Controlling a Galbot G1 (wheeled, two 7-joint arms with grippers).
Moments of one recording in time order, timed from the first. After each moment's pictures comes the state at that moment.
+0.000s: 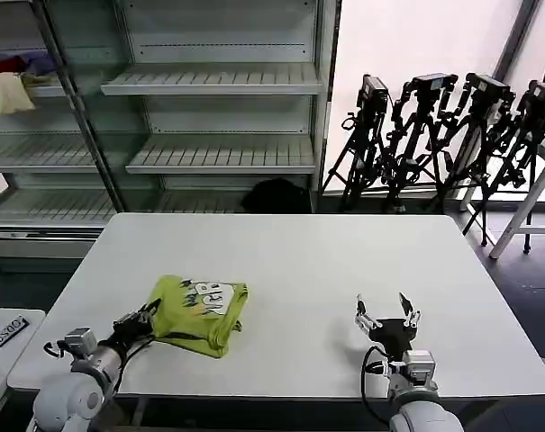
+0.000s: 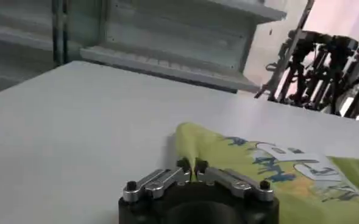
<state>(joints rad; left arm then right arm) 1.29 -1.12 -0.65 -1.82 -0.67 0.43 0.07 -1.42 1.51 0.52 2.13 -0.04 -0.38 0.04</state>
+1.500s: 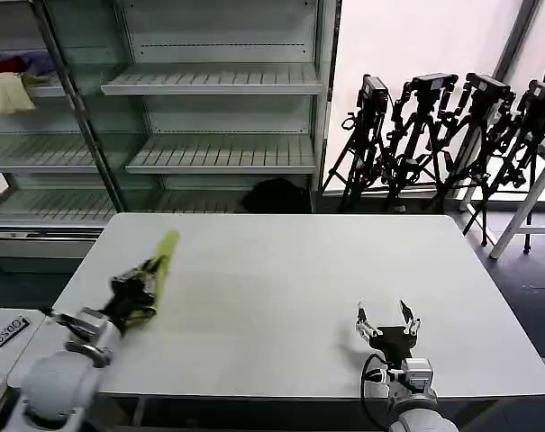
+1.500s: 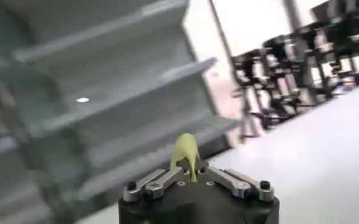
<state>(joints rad) 1.26 -1.05 -0.60 -2.02 -0.16 0.30 0.18 -1.45 1.51 0.52 2.11 -0.05 -0.34 0.05</state>
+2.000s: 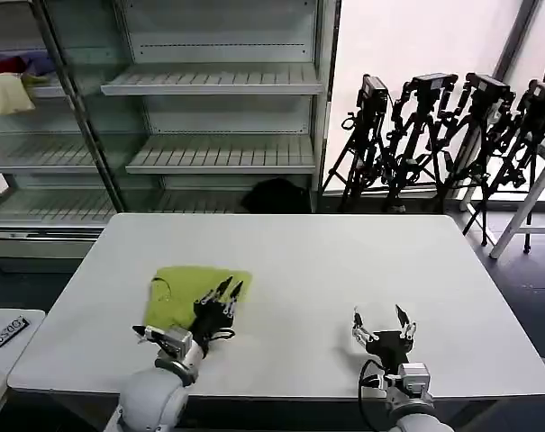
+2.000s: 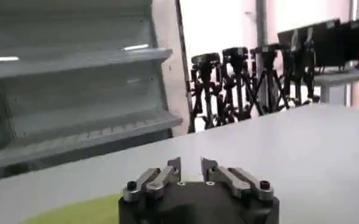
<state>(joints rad) 1.21 -1.24 -0.29 -1.98 -0.16 0.33 0.05 -1.47 1.51 0.51 2.11 -0.05 -0.34 0.04</state>
